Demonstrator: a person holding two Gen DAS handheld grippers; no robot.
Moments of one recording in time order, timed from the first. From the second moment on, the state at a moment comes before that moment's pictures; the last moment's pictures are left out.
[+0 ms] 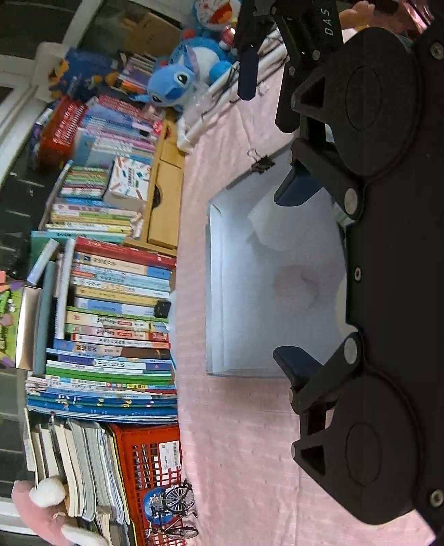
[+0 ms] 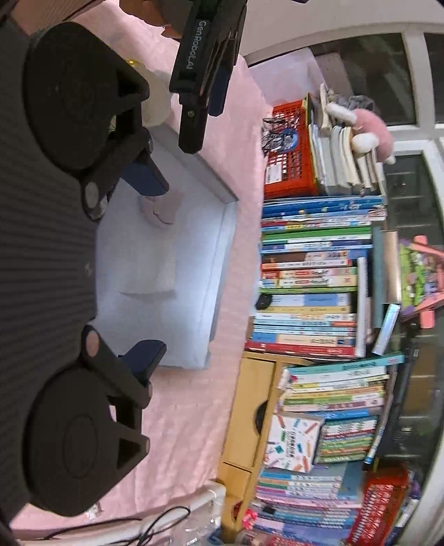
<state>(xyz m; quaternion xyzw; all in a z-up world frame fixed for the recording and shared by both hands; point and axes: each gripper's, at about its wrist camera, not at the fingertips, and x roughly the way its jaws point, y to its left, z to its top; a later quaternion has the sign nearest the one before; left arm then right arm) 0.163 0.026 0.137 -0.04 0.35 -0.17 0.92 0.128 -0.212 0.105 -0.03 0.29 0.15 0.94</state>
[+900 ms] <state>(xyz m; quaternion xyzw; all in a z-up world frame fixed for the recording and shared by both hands) 0.025 0.076 0.088 -0.06 0.25 -0.11 0.96 -0.008 -0.246 0.054 -0.03 0.15 0.09 0.98</state>
